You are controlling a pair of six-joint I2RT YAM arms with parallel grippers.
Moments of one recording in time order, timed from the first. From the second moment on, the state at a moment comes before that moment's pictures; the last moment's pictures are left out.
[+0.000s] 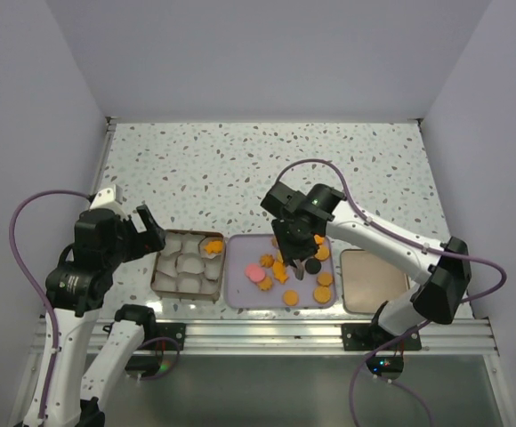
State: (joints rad) left arm -0.13 0.60 0.98 -1.03 -0.06 -0.43; right arm 0.94 1.53 1.43 -1.25 0.08 0.65
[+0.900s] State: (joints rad) left arm -0.13 0.64 0.98 -1.01 -0.06 -0.42; right arm 0.94 1.56 1.73 -1.22 0.00 0.65
